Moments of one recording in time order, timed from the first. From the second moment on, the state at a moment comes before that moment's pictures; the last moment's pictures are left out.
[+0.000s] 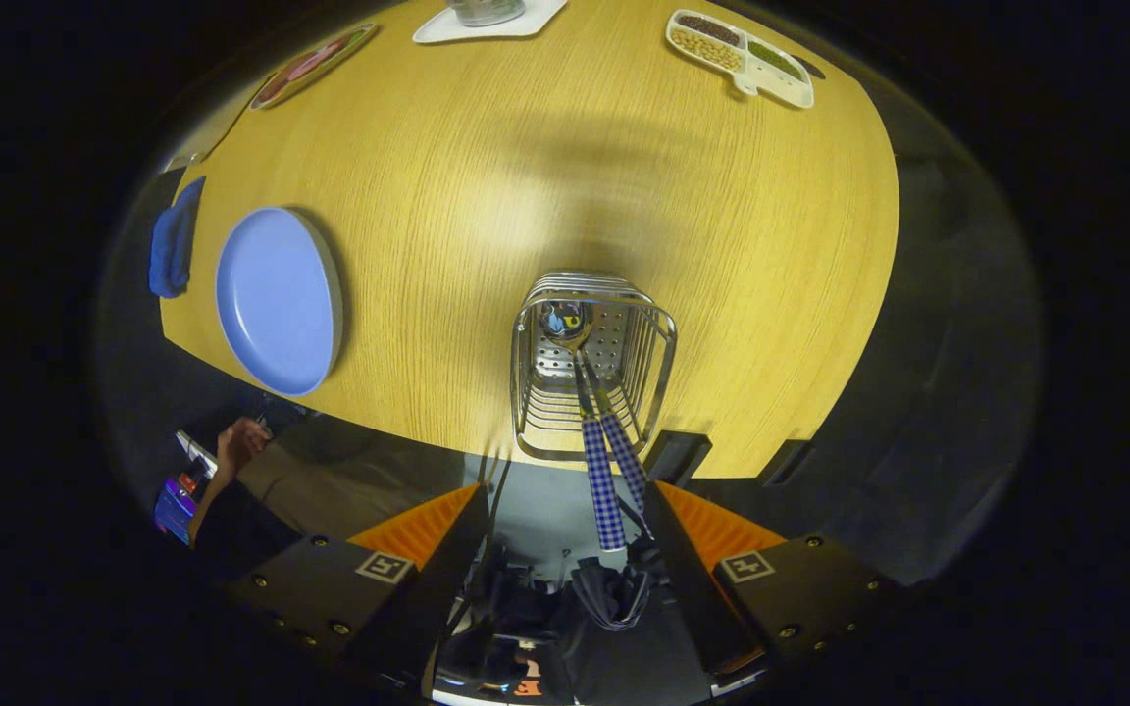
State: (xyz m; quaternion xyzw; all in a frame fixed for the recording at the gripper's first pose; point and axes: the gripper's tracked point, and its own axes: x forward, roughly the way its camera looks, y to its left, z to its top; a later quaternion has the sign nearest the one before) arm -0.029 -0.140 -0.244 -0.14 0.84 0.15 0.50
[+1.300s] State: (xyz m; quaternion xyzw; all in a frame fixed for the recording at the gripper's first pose) arm 0.048 0.003 -0.029 0.01 0.24 0.09 0.97
